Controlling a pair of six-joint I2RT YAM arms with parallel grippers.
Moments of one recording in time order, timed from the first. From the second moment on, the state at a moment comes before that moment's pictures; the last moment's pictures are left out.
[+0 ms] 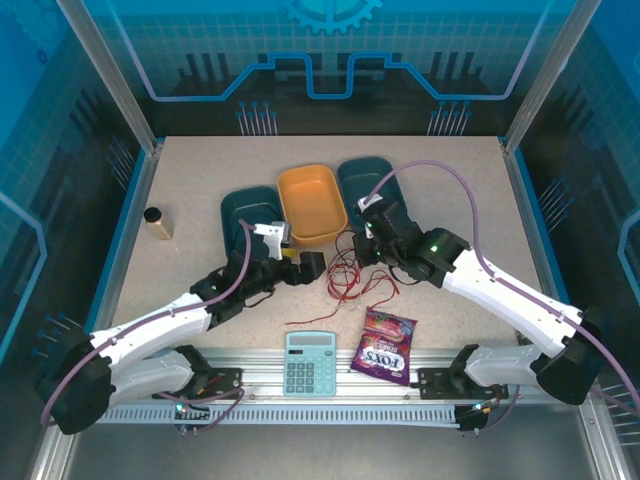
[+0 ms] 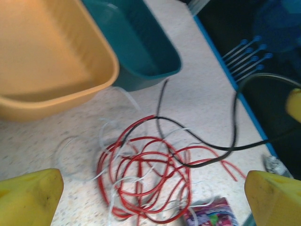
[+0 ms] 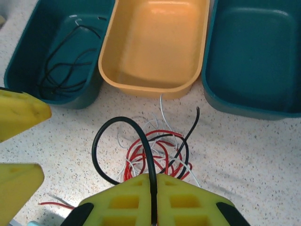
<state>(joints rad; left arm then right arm) -0.70 1.06 0.54 0.14 0.08 -0.66 0.81 1.23 1.15 -0.72 0.20 0.38</state>
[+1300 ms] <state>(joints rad) -0.70 1.31 0.69 0.39 0.35 -0.71 0.77 1.13 1.10 -0.64 0.10 0.40</state>
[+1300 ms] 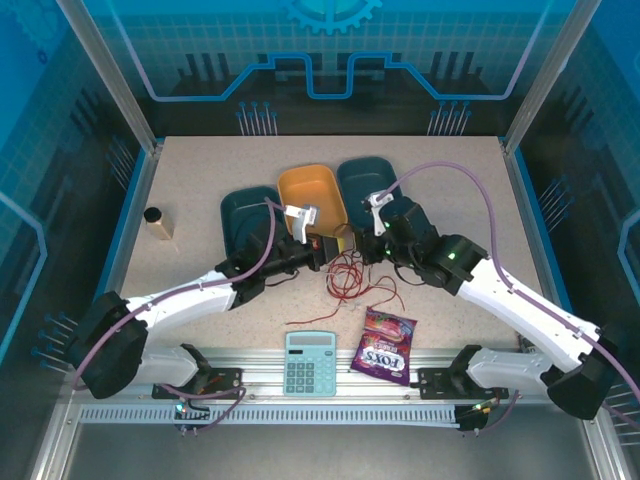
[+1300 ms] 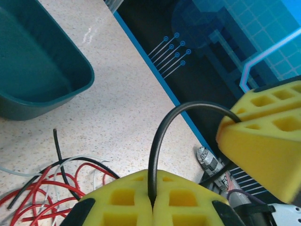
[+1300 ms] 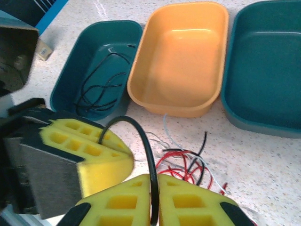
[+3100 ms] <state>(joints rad) -0.70 1.13 0.93 0.06 0.67 -0.47 0.48 1.20 0.99 -0.67 -0.15 0.53</state>
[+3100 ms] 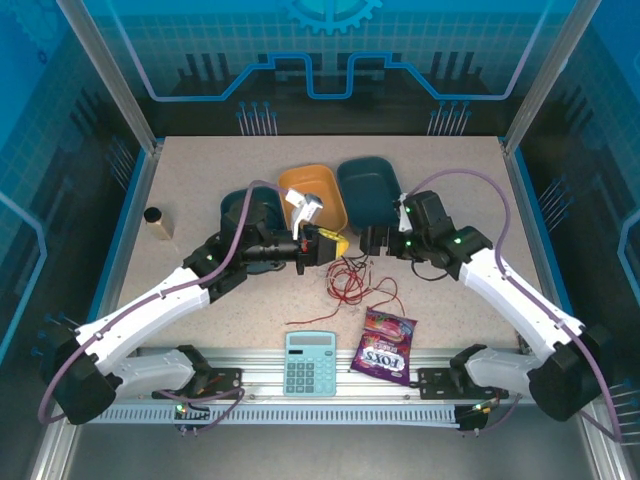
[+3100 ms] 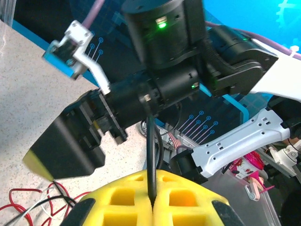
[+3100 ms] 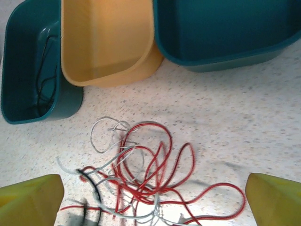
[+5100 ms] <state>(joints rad) -0.17 1.15 0.91 -0.19 0.22 -0.52 0.43 1.17 0.83 -0.61 -0.15 0.58</state>
